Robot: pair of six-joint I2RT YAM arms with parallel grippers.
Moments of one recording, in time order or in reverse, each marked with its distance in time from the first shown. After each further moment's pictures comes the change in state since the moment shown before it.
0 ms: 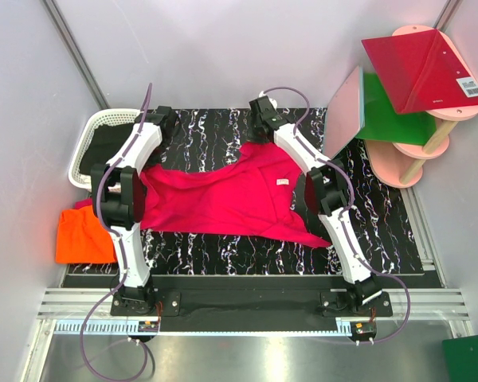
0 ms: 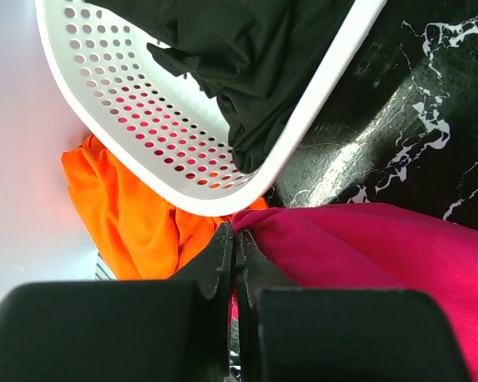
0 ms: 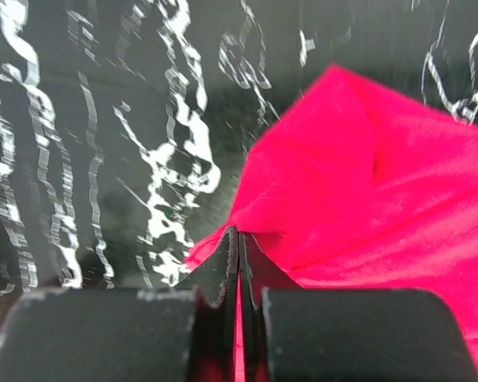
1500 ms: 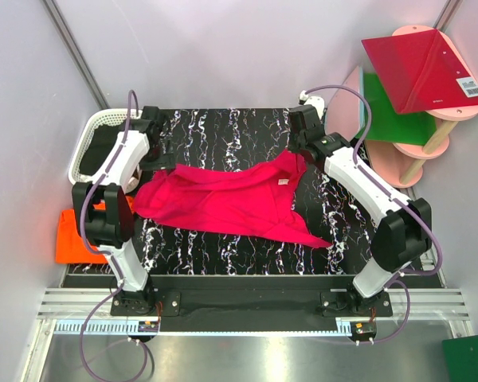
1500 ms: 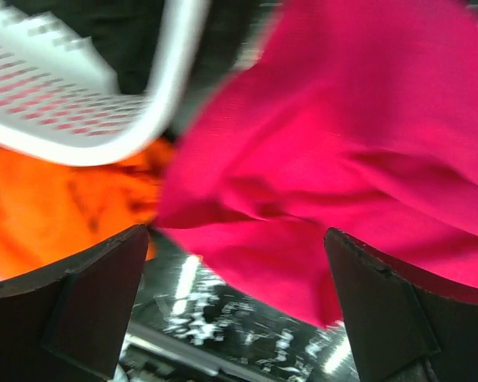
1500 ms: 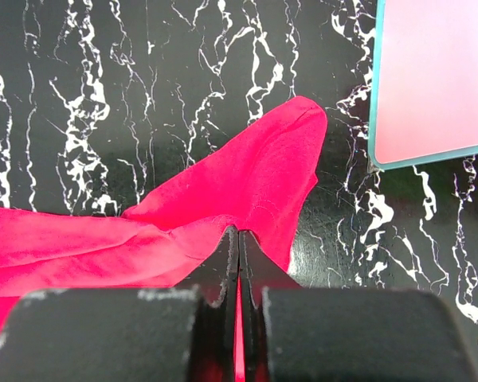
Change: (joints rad) left arm 0.038 -0.211 -0.168 0.074 0.408 0.048; right arm 0.000 -0.936 -0.945 0.168 0.313 -0.175
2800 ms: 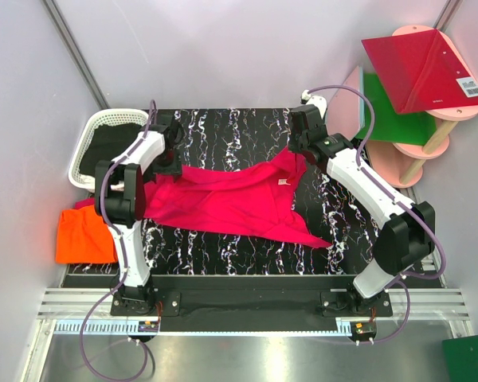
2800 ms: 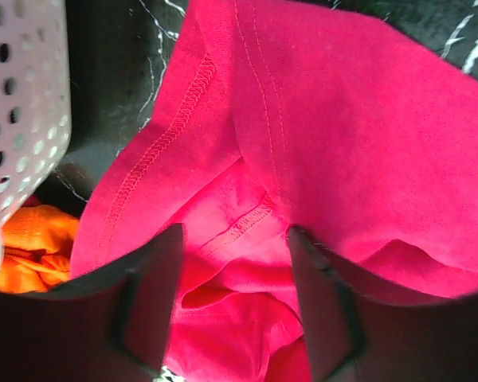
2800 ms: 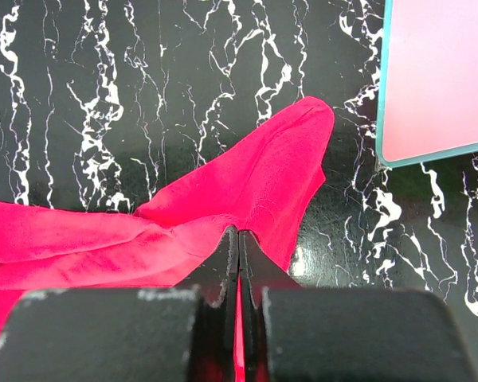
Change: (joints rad) left arm -0.037 0.233 0.034 0.137 0.070 0.021; right arm 0.000 -0.031 -0.010 0.000 -0.021 0.022
